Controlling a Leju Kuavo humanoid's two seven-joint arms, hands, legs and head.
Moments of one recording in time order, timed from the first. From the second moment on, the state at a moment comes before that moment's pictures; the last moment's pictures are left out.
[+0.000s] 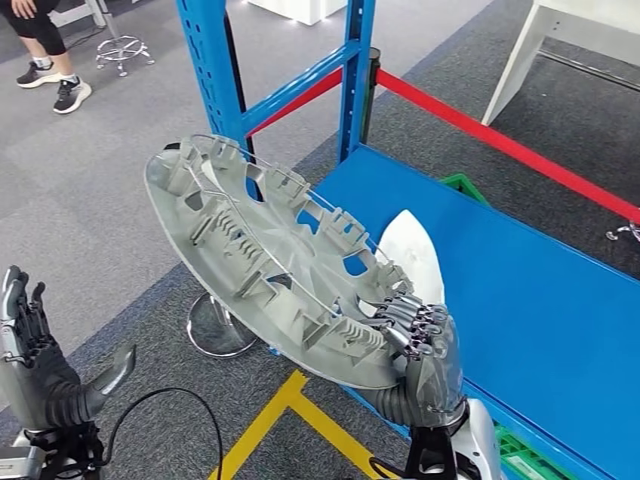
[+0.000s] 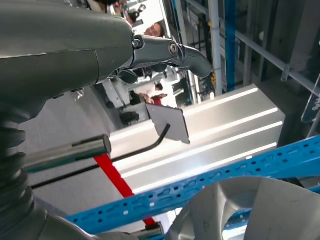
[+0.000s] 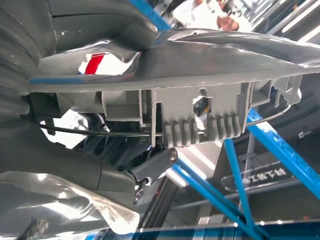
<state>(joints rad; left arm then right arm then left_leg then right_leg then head) 0.18 -0.06 -0.23 -1.88 -0.08 0.28 -0.69 0.05 -0.13 0.52 -1.98 0.76 -0.50 -0.37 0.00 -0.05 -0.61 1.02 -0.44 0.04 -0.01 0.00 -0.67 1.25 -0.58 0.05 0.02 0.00</state>
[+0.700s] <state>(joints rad) 0.18 -0.05 -0.24 -1.89 -0.09 0.29 -0.69 0.04 -0.13 0.53 -1.98 0.75 -0.50 -0.36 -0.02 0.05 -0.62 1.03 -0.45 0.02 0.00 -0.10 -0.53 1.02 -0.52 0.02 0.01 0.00</state>
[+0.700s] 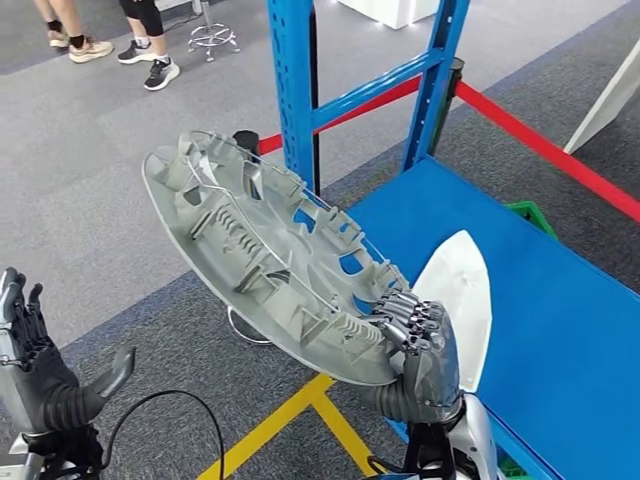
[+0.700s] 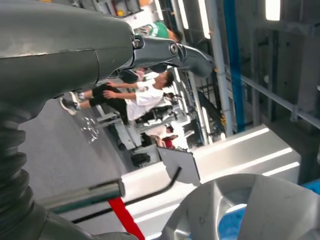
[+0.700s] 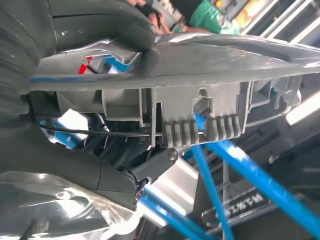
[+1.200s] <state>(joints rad) 0.18 -0.05 -0.26 -1.89 -0.09 0.30 -0.69 0.05 -0.14 0.53 -1.98 0.75 -0.51 -0.36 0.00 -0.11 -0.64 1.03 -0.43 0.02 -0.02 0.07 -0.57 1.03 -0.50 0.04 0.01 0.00</state>
